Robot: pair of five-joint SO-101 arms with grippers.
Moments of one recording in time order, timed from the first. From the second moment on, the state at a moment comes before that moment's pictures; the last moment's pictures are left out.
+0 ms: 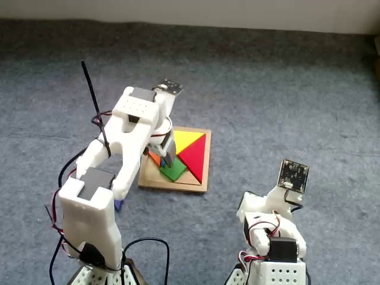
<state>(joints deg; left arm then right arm) 10.2 22.7 0.0 80.4 -1.5 -4.3 -104.4 95.7 67.3 -12.6</state>
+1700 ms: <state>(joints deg) 20.9 10.8 7.1 80.4 -11.6 -4.3 -104.4 95.7 67.3 -12.6</state>
